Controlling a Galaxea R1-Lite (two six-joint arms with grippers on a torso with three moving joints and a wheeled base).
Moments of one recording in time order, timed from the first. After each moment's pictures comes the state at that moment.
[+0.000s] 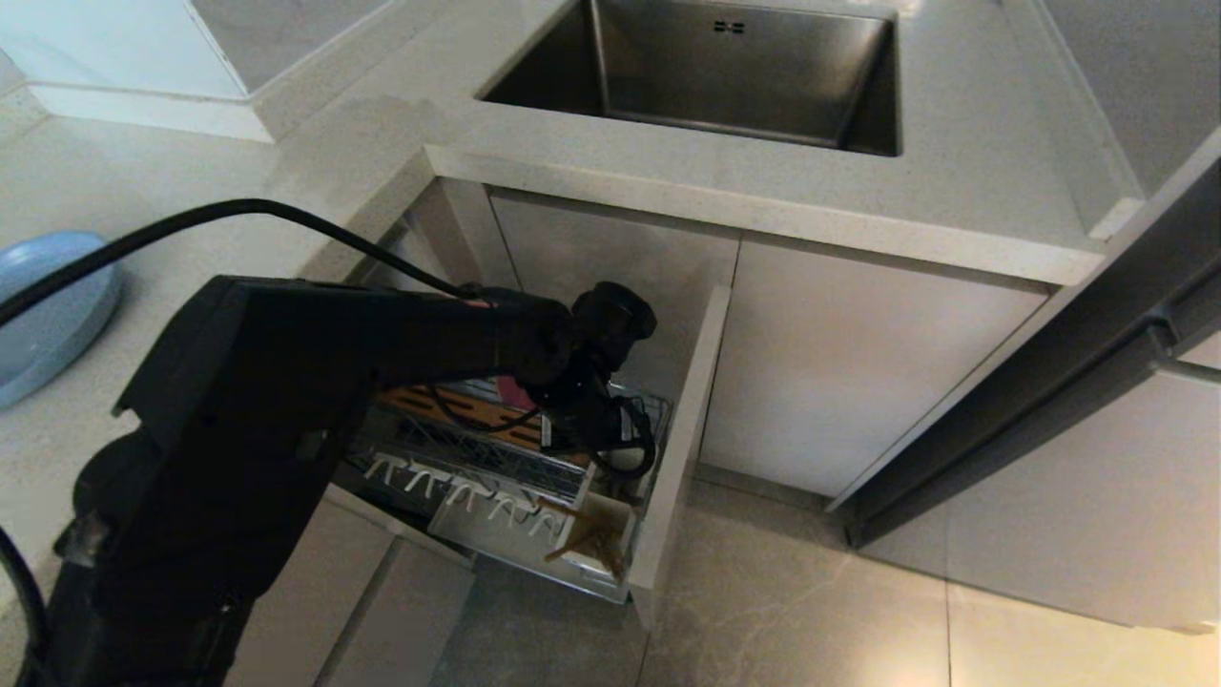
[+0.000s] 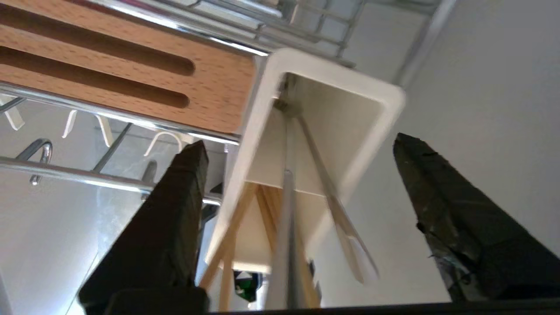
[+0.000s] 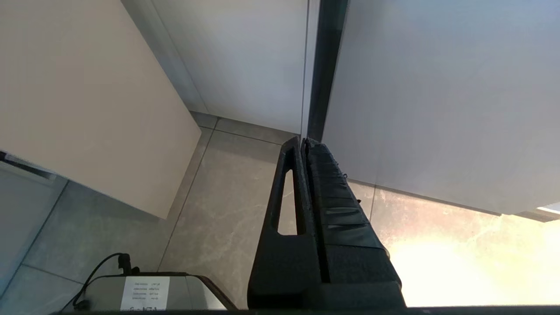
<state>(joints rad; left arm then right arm) -0.62 2.28 -1.93 0.63 0.24 -0.51 0.00 0.00 0.00 0.00 0.00 0.03</state>
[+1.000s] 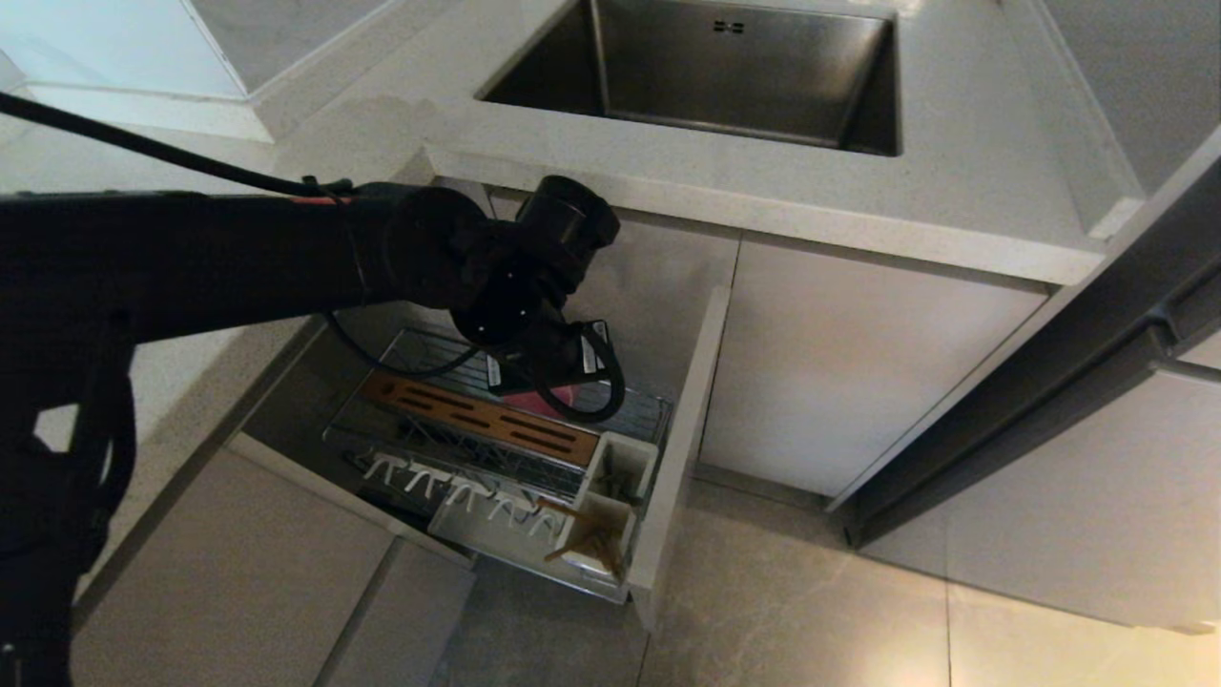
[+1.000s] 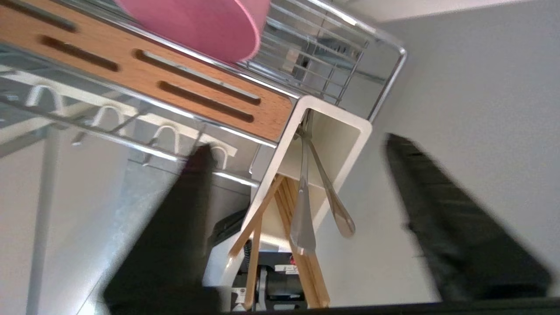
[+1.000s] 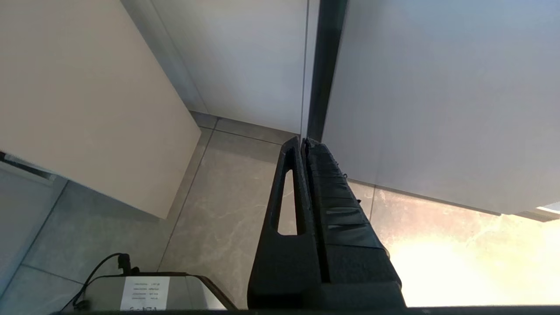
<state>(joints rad) -0.64 2.05 -1.92 0.70 0.39 -0.54 0.00 0.00 0.00 0.00 0.00 0.03</state>
